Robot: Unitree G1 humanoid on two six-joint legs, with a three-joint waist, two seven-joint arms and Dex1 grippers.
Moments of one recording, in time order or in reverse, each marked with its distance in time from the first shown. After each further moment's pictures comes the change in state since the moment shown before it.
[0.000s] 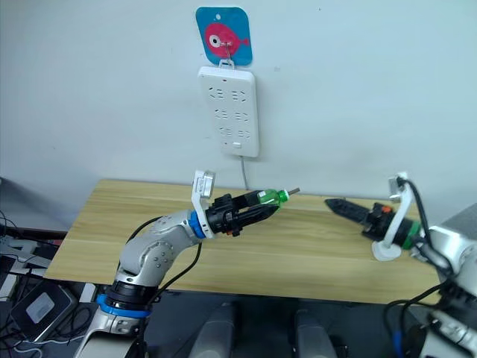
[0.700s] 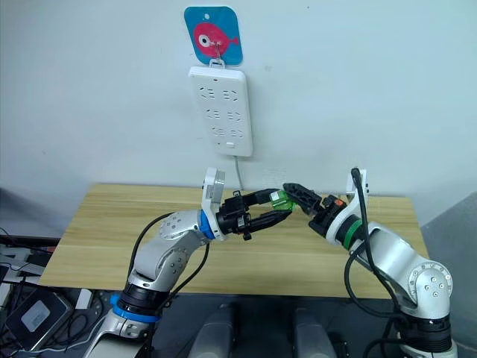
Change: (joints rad) left arm 0.014 -0.016 -0.062 -0.032 0.084 -0.100 -0.048; right arm 0.049 -0.059 0.485 -0.223 0.479 -0.727 -0.636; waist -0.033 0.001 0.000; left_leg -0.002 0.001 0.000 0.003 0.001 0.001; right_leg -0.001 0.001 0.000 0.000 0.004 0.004
